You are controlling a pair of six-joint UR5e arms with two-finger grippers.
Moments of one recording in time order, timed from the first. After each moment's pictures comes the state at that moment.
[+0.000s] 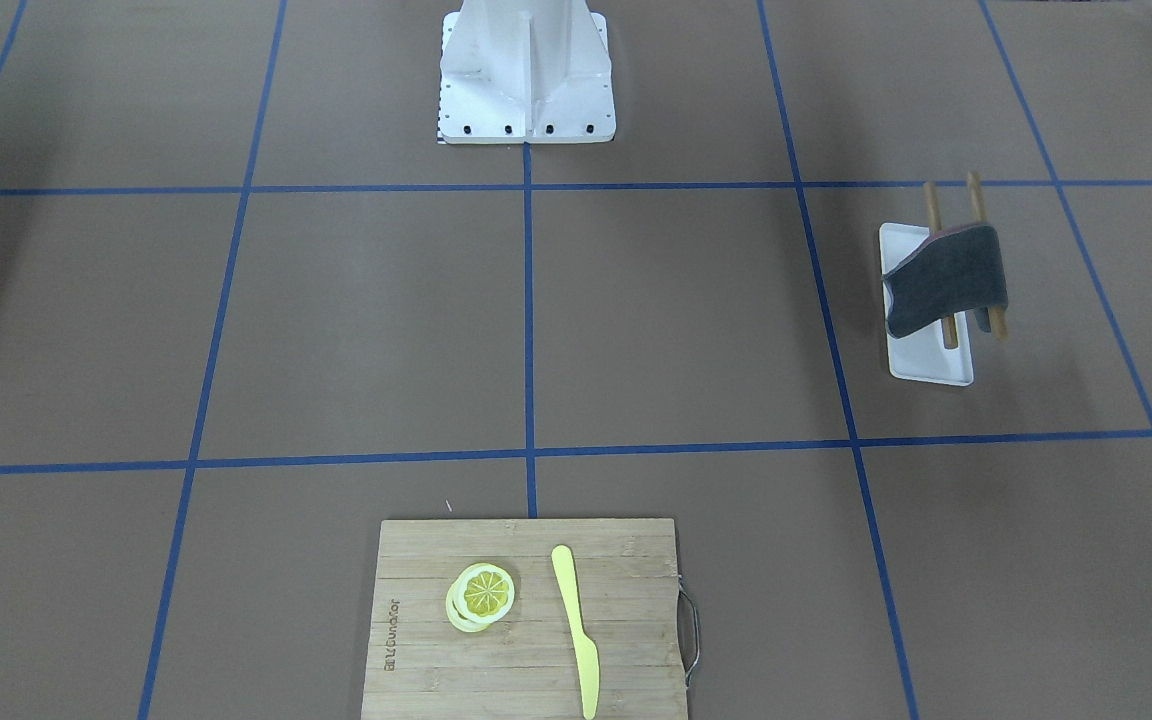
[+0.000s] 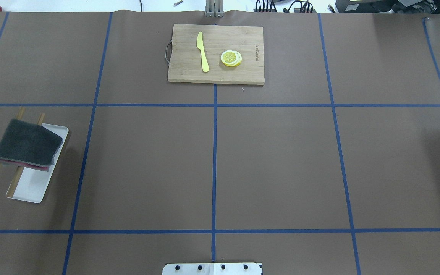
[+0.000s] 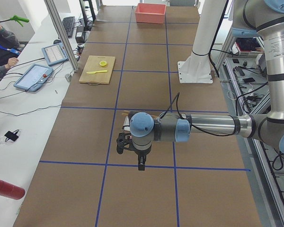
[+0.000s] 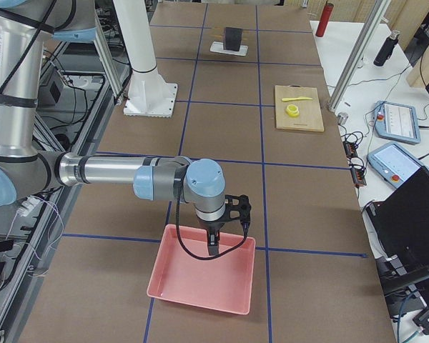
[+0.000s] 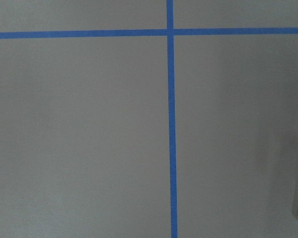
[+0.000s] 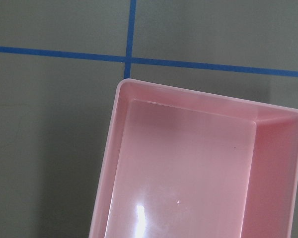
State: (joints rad) left arm -1.59 -1.33 -1.84 -1.55 -2.39 0.04; right arm 1.68 -1.80 1.84 -1.60 2.30 -0.14
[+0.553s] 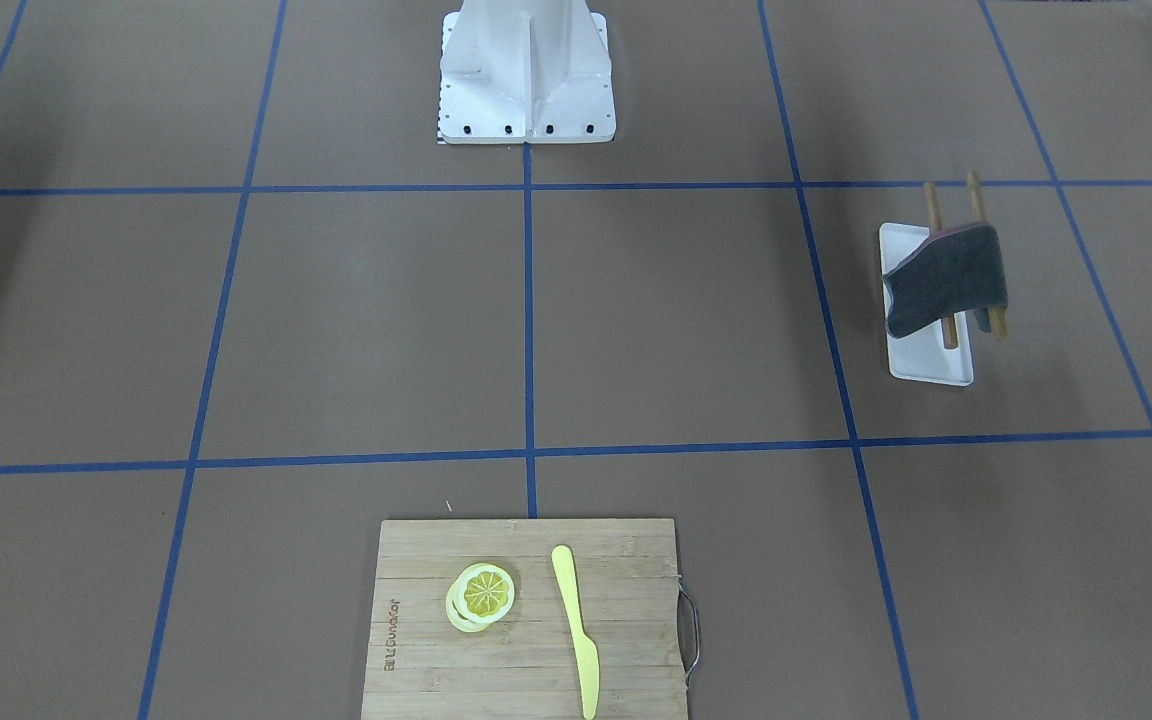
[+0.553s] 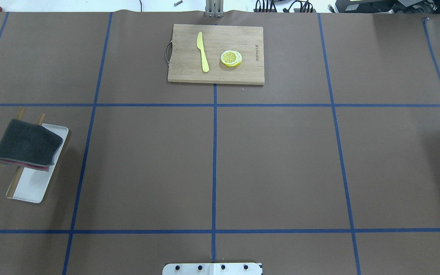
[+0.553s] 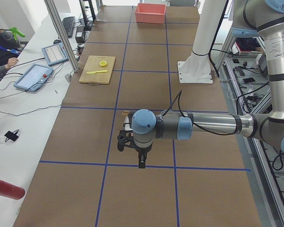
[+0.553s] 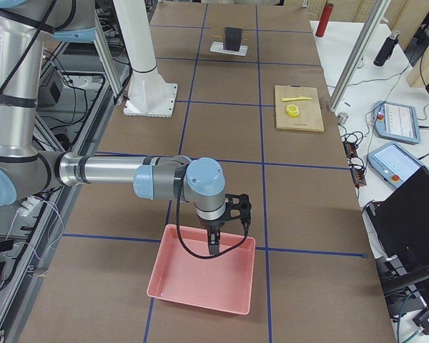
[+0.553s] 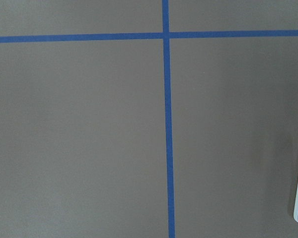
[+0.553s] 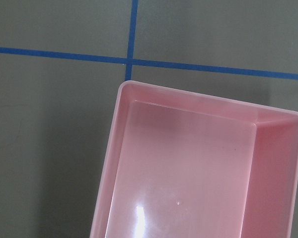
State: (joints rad) left arm -1.60 -1.32 -1.87 -1.55 -2.38 0.04; right arm 1.68 -1.80 1.85 -1.60 2.30 -0.14
